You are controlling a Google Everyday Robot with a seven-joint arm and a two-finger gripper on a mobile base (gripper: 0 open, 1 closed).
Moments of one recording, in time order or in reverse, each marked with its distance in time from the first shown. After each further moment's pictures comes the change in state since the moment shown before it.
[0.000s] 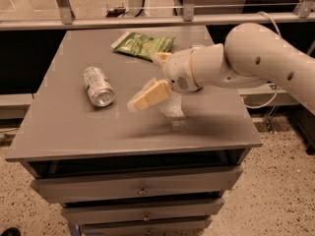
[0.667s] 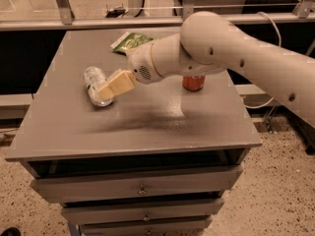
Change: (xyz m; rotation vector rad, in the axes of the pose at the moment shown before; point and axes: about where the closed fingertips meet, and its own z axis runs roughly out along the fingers) arm -0.040 0.004 0.070 0.009 0.046 0.071
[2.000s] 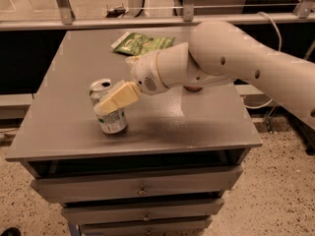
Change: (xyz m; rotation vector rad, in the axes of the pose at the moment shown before) arm 0.014 0.035 -0.019 -0.036 0.001 -0.024
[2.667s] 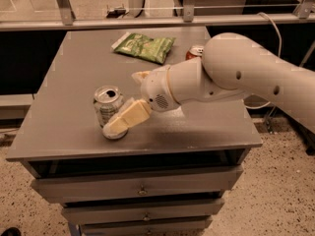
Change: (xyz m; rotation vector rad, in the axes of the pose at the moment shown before) arm 0.028 0.035 -0.022 -0.046 0.038 0.013
